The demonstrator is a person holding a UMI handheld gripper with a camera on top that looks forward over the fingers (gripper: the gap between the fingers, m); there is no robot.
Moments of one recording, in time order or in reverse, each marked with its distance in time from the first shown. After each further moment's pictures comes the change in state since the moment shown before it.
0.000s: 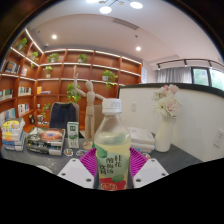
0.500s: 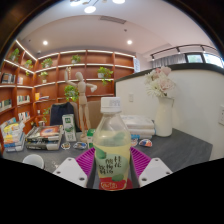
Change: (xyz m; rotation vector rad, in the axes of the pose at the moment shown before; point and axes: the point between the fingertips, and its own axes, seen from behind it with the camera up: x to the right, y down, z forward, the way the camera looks) arm 0.019 0.059 0.003 -0.025 -0.019 0.130
